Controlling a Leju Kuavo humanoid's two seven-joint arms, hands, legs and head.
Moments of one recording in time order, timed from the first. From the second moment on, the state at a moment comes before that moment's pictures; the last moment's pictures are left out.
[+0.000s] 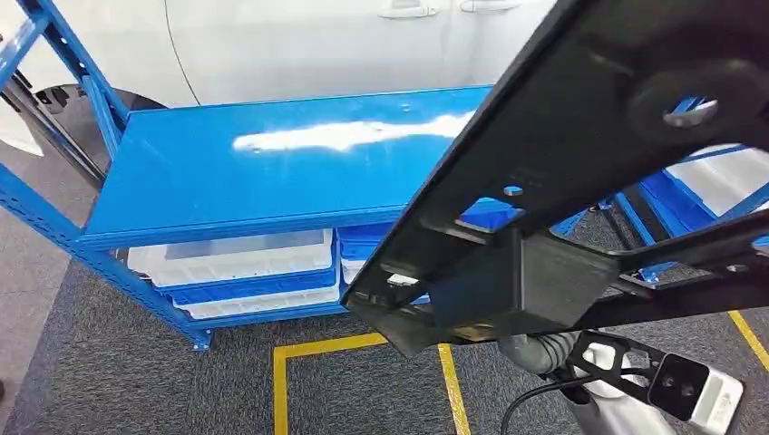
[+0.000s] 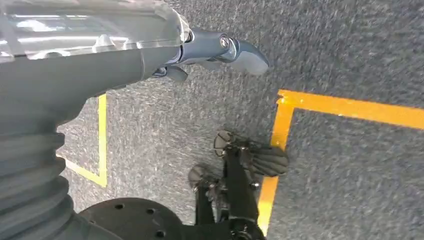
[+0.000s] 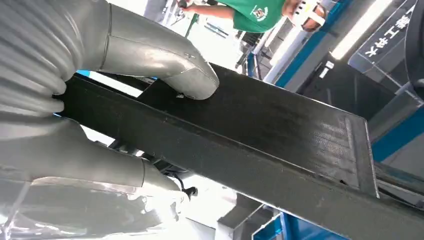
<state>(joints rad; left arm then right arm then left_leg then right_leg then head) -0.10 -0.05 1.28 -0.22 -1.01 -0.03 -0.14 -0.23 -0.32 0.40 -2.01 -0.16 0.35 -0.65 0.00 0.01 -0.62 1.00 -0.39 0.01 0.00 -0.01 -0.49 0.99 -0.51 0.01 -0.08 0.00</state>
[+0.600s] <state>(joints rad) -0.10 -0.06 1.28 -0.22 -1.01 -0.03 -0.16 -0.22 -0.32 0.41 -1.98 -0.17 0.35 -0.65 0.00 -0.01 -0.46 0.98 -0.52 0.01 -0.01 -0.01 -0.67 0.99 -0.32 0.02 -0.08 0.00</state>
